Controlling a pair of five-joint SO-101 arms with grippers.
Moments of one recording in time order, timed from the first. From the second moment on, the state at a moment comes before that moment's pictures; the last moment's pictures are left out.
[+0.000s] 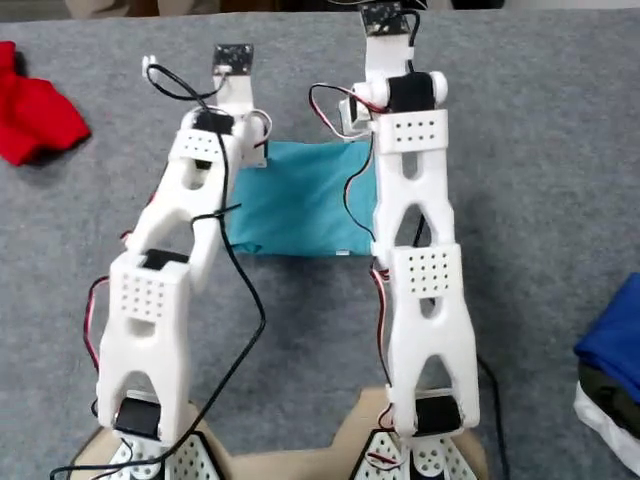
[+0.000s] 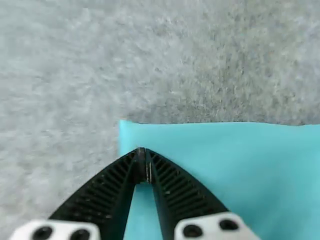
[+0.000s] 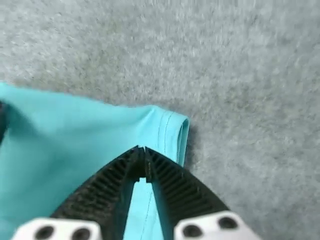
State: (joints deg) left arm 8.0 45.8 -34.3 54.8 -0.1; right arm -10.5 60.8 -86.5 101.5 -8.7
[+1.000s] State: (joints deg) left arm 7.4 69.5 -73.6 77.6 -3.3; right arm -10.0 41.2 -20.2 83.5 -2.9
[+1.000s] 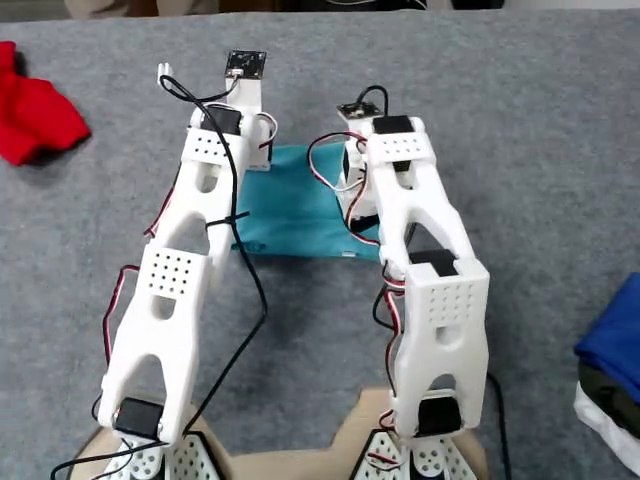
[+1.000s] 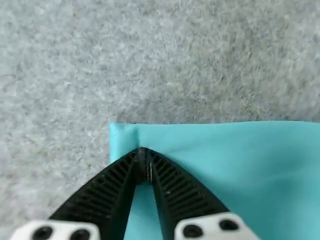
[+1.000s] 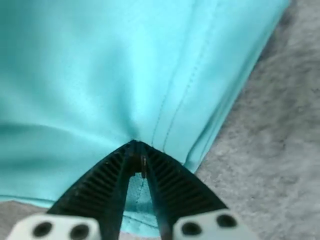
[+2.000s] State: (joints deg) left arm -0.9 37.4 -82.4 100.3 -3.8; right arm -13.3 5.2 -15.3 101.2 -19.7
